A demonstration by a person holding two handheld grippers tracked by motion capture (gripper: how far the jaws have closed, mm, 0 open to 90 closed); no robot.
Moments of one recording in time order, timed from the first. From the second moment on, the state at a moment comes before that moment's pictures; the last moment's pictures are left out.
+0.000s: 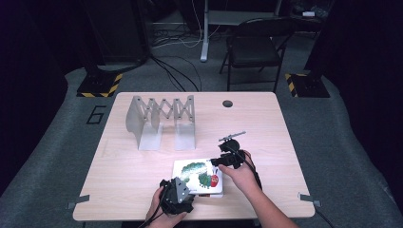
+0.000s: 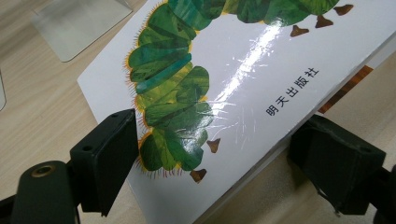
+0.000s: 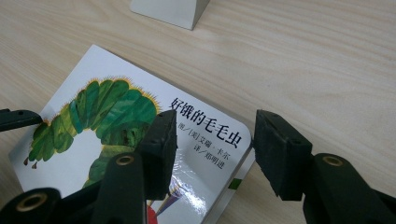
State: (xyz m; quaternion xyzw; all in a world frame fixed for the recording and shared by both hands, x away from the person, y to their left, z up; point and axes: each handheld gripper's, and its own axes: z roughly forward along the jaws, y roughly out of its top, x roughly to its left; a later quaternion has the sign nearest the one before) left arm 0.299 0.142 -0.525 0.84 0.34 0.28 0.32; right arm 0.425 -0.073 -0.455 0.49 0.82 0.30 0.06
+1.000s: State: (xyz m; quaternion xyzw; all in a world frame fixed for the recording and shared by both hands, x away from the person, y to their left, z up) left arm 0.301 0.149 -0.528 0.84 0.33 0.27 0.34; right arm 0.448 -0.085 -0.474 0.51 0.80 0.31 0.00
